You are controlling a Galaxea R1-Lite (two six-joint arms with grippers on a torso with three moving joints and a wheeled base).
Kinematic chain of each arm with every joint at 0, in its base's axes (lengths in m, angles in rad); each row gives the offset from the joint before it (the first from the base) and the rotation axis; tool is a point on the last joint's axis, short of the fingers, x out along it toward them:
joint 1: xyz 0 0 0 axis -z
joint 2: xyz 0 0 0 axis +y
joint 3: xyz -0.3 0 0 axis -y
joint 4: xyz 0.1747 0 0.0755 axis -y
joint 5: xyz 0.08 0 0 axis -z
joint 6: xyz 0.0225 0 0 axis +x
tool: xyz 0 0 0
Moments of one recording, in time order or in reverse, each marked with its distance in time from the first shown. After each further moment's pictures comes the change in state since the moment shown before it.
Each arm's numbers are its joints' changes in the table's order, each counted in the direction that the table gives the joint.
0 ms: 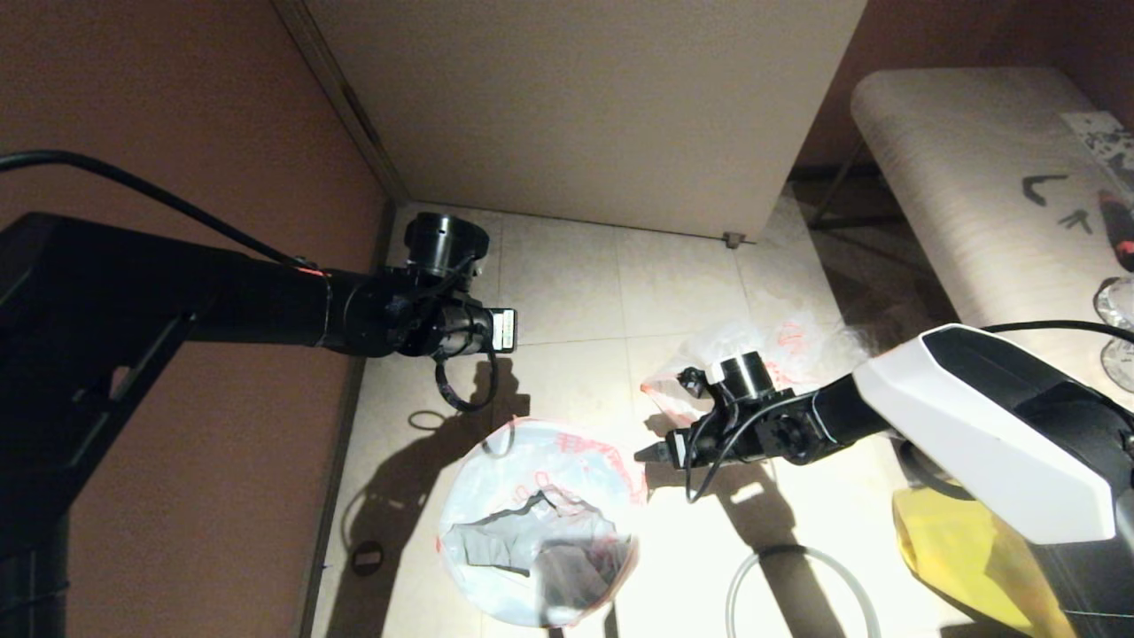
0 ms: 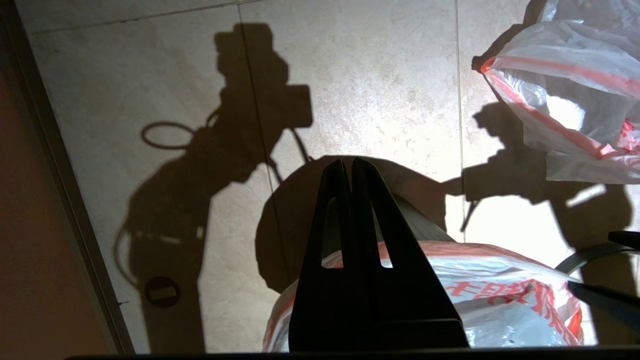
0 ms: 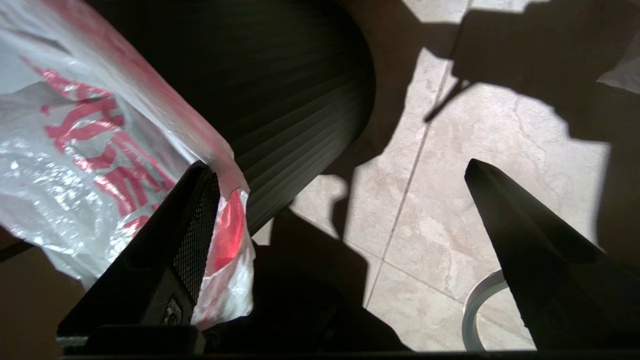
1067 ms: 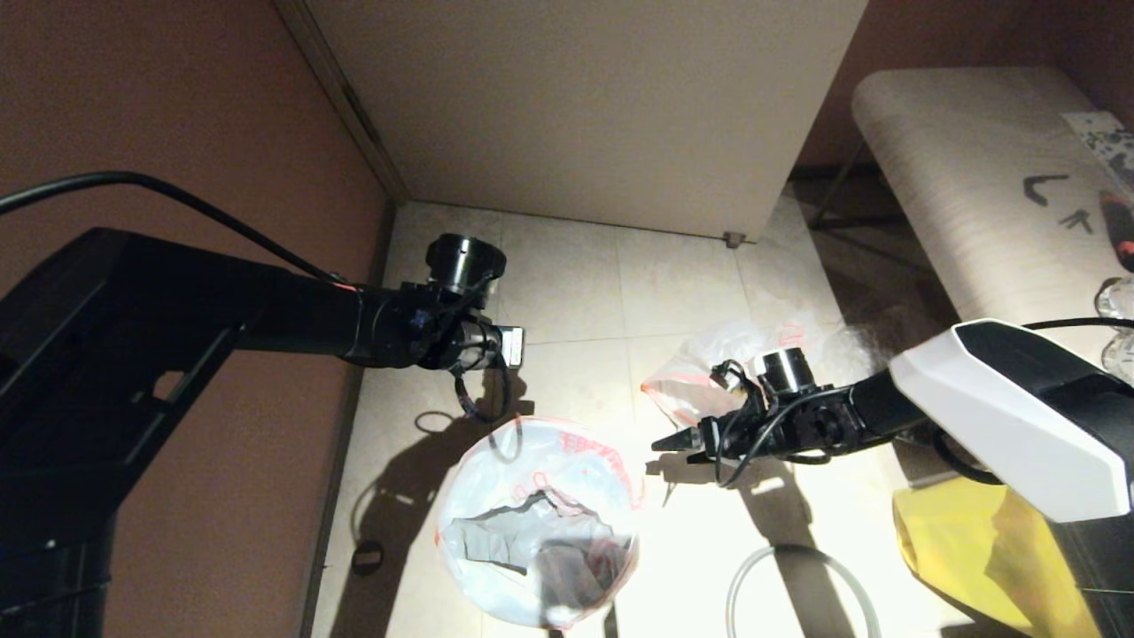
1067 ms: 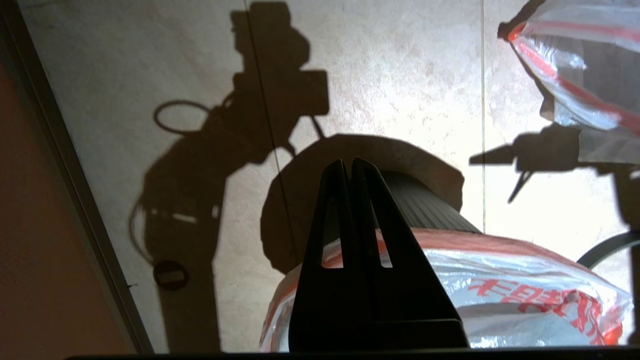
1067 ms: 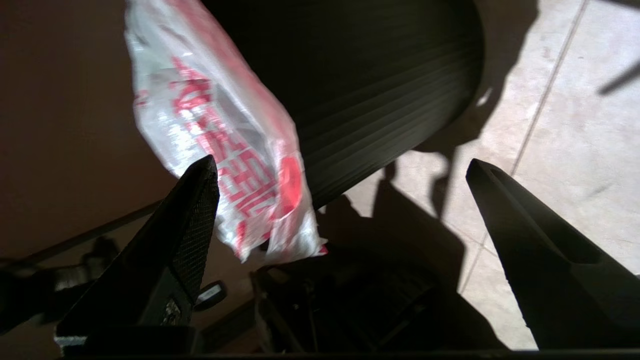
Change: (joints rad) left arm 0.014 0.058 0.020 -0.029 -0.038 0.005; right arm 0.123 -0.003 -0.031 0.017 -0.422 0.096
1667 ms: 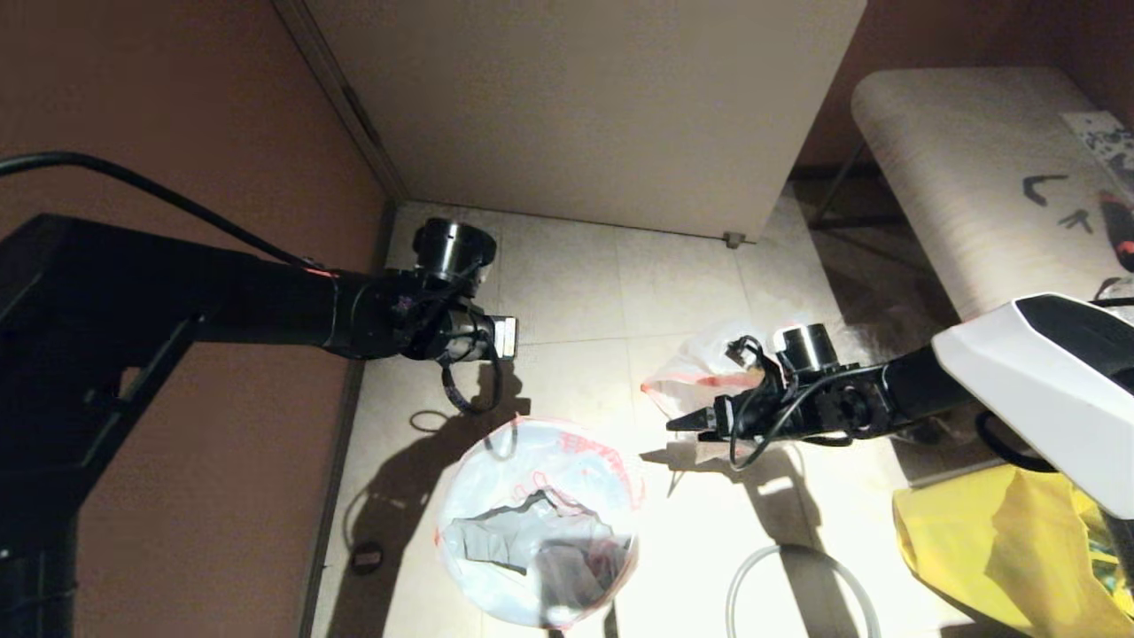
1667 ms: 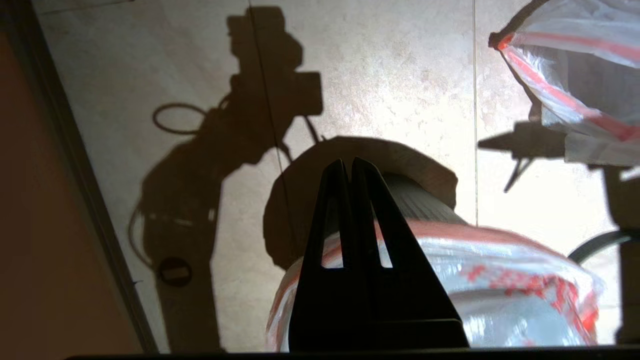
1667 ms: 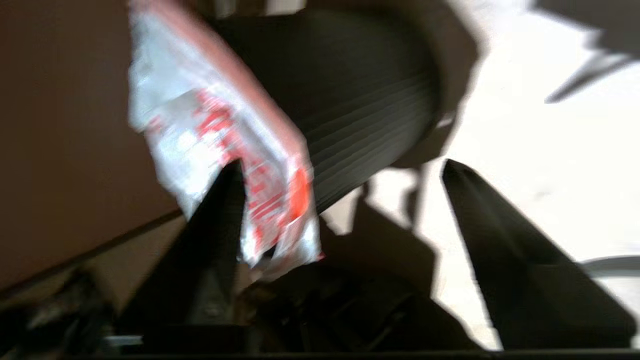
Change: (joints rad) left arm 0.000 -0.059 -0.012 -0.031 0.004 -0.004; right arm 0.005 -0.116 -0.054 -0.005 0.101 -0.002
